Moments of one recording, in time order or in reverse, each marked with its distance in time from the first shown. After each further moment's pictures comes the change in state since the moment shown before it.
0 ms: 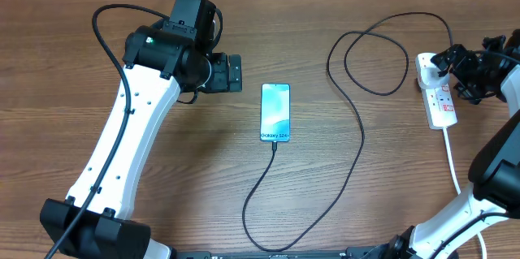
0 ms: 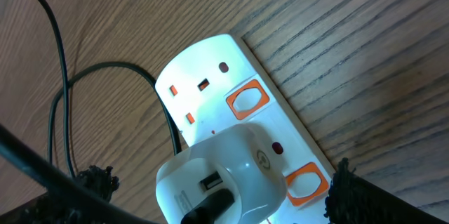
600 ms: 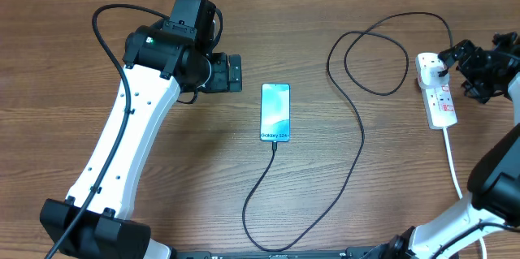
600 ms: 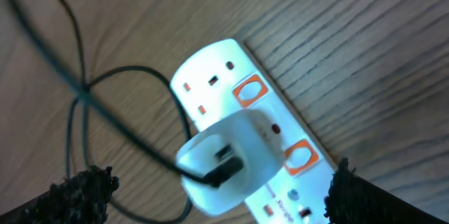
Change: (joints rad) left arm 0.000 0.000 0.000 0.000 0.000 0.000; right arm -0.008 -0.073 0.000 -0.042 0.028 0.026
